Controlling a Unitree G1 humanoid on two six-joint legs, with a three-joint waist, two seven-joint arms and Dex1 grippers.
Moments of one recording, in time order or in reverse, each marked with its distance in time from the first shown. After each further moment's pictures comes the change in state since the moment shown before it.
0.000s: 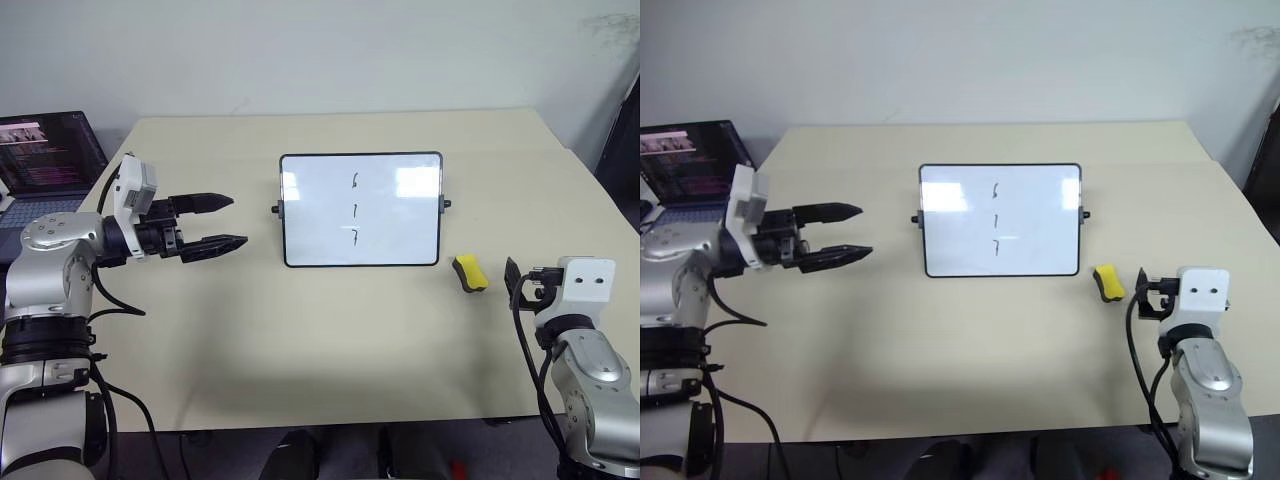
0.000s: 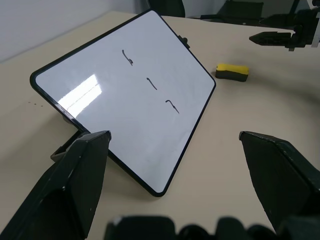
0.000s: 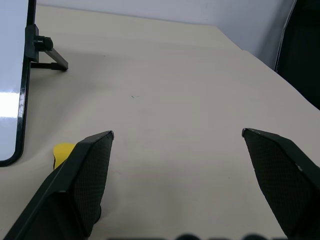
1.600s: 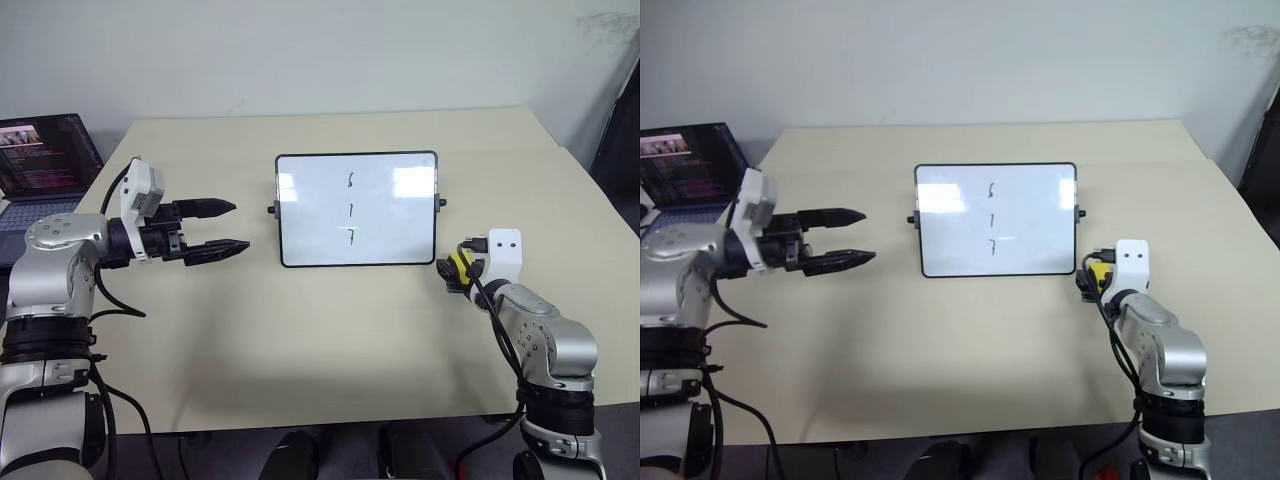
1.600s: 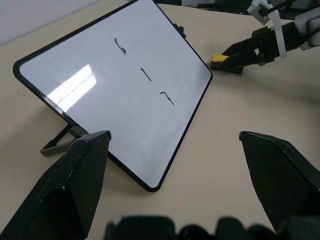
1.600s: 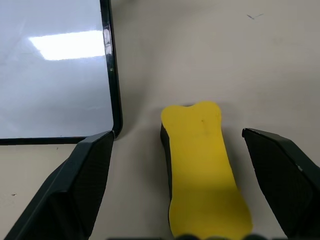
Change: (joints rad) left arm 0.004 0.013 -0.025 -0.011 0.018 0.025 0.006; right arm -0.366 0.030 0.119 0.247 0.154 0.452 -0.014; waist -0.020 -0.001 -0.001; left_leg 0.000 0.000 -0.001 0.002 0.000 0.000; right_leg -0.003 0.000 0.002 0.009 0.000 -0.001
